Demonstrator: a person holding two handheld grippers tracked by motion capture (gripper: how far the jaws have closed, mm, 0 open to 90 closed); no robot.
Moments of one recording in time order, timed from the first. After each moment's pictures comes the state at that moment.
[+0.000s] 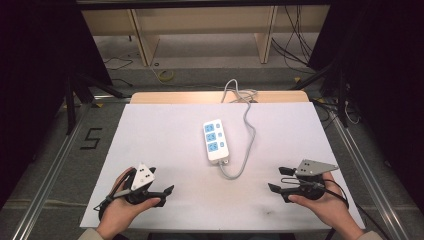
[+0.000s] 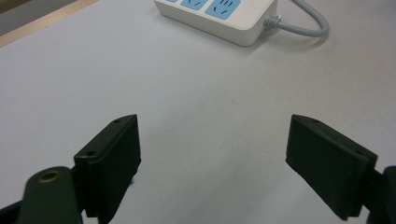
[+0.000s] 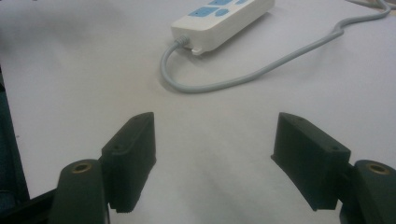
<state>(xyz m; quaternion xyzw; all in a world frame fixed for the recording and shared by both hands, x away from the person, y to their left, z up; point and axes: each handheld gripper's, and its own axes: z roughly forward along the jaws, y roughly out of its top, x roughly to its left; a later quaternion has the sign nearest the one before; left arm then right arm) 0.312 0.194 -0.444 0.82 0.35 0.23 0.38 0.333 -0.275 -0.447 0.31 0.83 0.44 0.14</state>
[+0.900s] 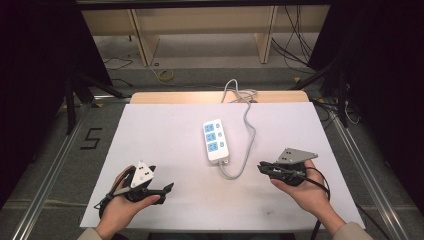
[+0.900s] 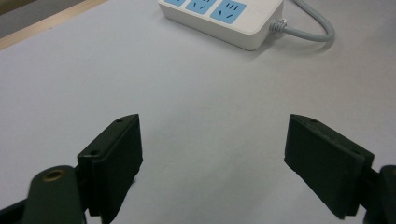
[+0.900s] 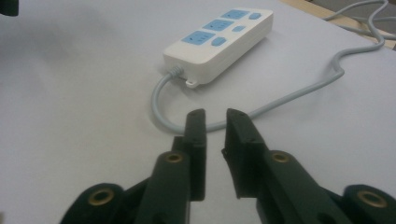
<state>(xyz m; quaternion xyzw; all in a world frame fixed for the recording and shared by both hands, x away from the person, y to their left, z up) 0.316 0.195 -0.443 0.82 0.36 0.24 0.39 0.356 -0.231 -0.429 0.30 0.84 0.42 0.17</state>
